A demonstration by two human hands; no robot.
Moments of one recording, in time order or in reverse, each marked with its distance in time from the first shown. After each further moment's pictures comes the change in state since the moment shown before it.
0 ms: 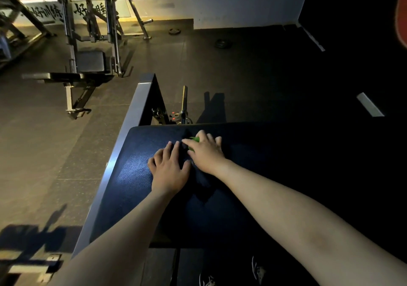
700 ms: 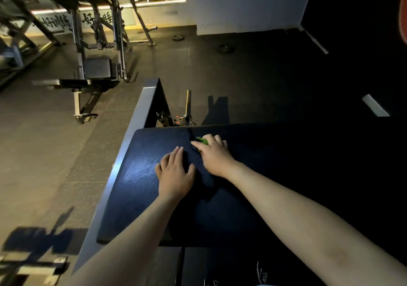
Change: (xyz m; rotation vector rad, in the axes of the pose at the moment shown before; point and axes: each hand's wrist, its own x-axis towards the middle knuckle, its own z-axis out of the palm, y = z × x) left_hand -0.018 0.010 -0.002 -0.088 0.050 -0.033; right_hand -0.014 0.016 0.002 0.053 0.018 -0.070
